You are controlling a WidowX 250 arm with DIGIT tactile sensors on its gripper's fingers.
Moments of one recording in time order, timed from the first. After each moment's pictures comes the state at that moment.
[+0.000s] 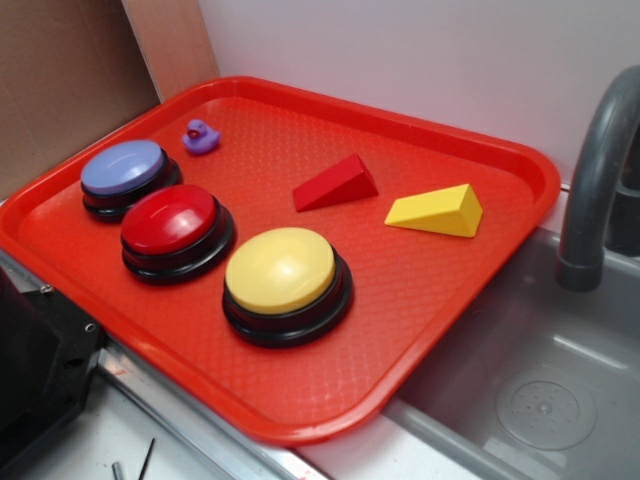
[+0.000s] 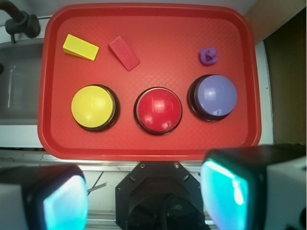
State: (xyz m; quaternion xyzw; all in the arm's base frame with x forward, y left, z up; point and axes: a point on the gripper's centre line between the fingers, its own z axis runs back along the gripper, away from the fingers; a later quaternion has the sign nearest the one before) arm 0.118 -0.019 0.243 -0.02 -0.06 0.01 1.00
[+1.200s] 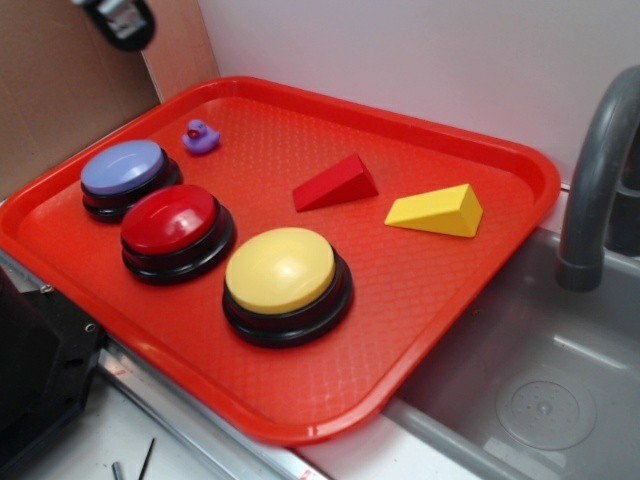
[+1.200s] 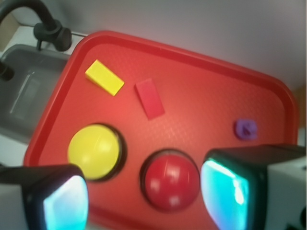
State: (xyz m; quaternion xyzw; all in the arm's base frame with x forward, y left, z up) arm 0.193 -0.028 0.188 -0.03 -0.14 -0.14 0.98
